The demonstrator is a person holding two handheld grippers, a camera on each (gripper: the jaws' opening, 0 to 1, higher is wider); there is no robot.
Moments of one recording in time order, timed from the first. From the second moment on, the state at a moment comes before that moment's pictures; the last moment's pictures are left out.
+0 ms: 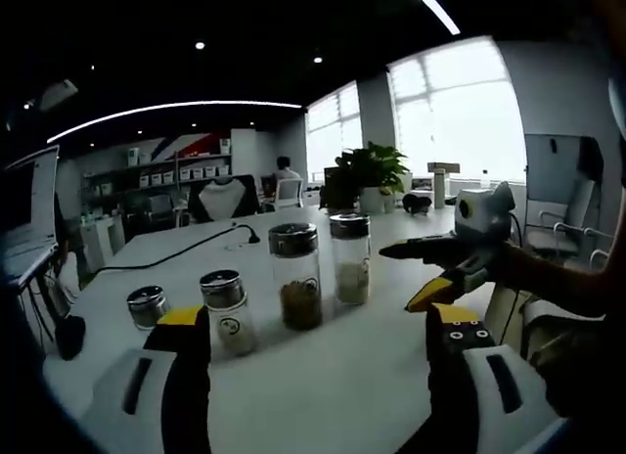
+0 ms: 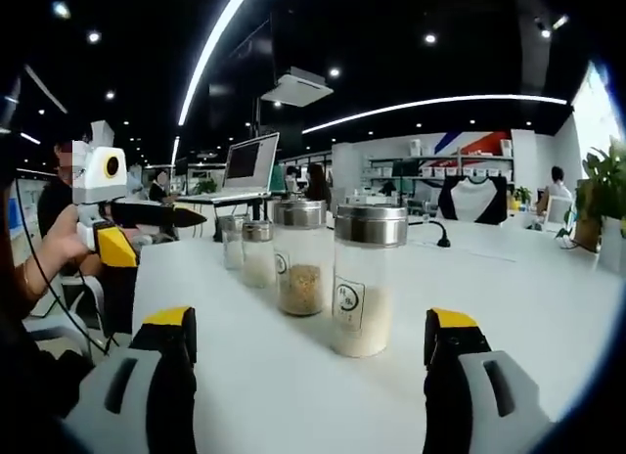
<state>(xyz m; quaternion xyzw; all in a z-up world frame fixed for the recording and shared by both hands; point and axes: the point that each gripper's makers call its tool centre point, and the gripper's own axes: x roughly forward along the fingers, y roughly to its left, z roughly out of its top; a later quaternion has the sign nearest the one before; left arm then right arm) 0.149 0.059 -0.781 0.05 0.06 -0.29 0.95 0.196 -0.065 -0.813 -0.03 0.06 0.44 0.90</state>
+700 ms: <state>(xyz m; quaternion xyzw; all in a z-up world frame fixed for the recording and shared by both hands) 0.145 0.081 -0.770 0.05 0.05 -0.25 0.96 0.165 -0.075 -0.771 -0.05 0.01 0.41 0.91</state>
